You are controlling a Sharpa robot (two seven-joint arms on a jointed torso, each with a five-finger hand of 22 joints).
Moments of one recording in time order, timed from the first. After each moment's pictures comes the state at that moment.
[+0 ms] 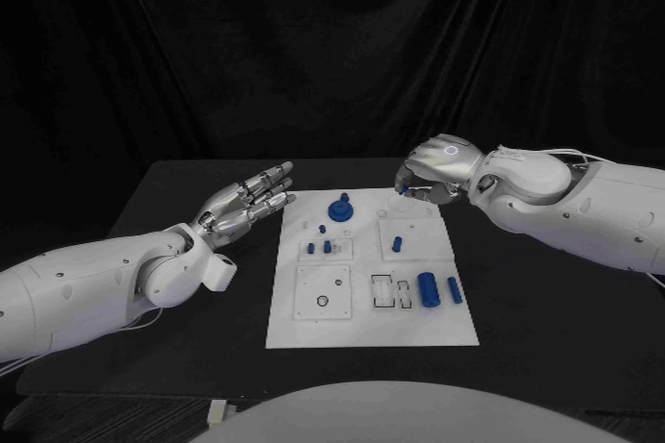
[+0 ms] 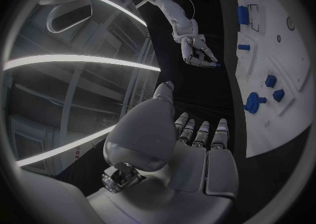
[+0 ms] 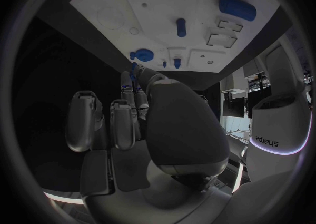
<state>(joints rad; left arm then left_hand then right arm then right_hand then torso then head) 1.09 -0.91 -0.21 1.41 -0.20 0.13 0.68 1.44 0.18 -0.22 0.21 0.54 0.19 0.00 0.02 0.03 0.03 0.00 0.04 0.01 0.00 0.11 0.00 0.00 0.17 0.02 0.23 0.01 0.04 1.31 -0.75 -0.21 1.37 -1.86 -0.37 0.13 1.51 -0.14 0.40 0.11 0.14 1.12 0.11 0.19 0.19 1.22 0.05 0.15 0.07 1.47 -0.03 1.45 1.31 0.04 1.46 0.07 1.31 1.31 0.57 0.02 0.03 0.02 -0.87</state>
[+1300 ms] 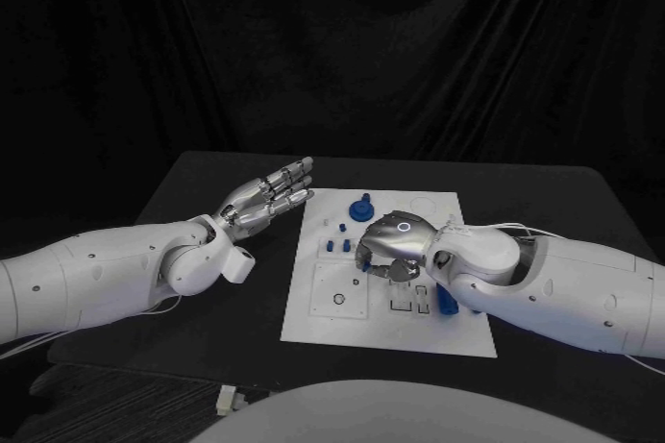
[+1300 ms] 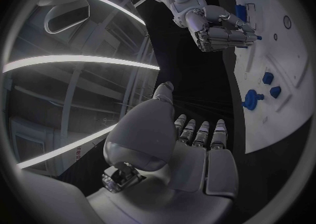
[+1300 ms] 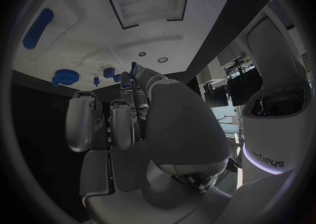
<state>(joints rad) 1.09 -0.93 -0.21 1.42 -0.20 0.11 0.68 1.44 0.19 -0.23 0.23 0.52 0.14 -0.05 0.02 0.02 0.02 0.02 0.04 0.01 0.00 0.06 0.00 0.00 0.17 0.00 0.17 0.01 0.01 1.14 -0.62 -0.21 1.53 -1.88 -0.25 0.02 1.51 -0.14 0.42 0.10 0.16 1.10 0.12 0.17 0.19 1.22 0.06 0.14 0.07 1.47 -0.03 1.45 1.31 0.04 1.47 0.08 1.30 1.31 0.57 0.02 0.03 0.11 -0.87</state>
